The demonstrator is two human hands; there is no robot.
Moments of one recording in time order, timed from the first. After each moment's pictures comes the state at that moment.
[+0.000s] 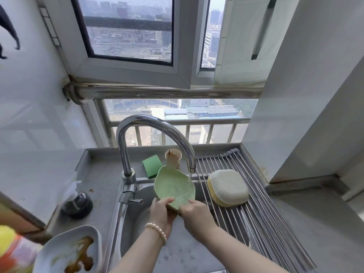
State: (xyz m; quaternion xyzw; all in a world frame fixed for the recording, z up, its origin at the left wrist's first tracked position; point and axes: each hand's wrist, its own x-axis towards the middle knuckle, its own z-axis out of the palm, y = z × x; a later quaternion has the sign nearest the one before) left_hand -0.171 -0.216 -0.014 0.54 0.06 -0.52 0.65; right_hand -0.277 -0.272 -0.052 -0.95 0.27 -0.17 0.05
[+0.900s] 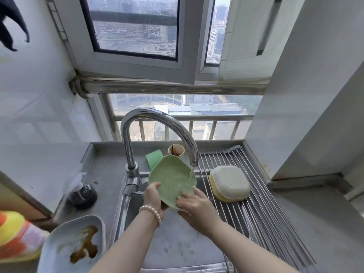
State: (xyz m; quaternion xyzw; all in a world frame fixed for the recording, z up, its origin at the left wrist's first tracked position) left_hand -0.148 -0.221 -0.012 0.55 0.07 -0.51 0.65; right_hand -0.290 -0.275 -0.063 -0.94 0.21 -0.26 0.04
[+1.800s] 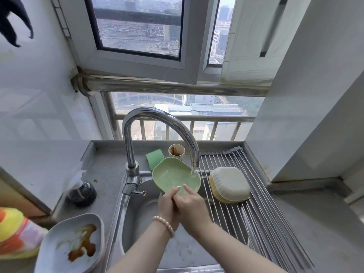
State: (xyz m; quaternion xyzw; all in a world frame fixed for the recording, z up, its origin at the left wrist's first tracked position) left_hand -0.183 -0.217 -0.020 0.48 0.04 -0.54 0.69; right_hand -0.264 -0.252 -0.030 -0.92 0.27 -0.29 0.07
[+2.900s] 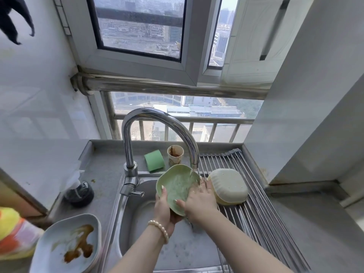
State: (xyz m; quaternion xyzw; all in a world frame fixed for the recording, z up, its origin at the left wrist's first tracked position) left_hand -0.185 -0.213 -0.028 0.50 0.06 -0.55 0.67; right_hand -0.266 -0.276 0.007 -0.87 0.44 0.21 0.03
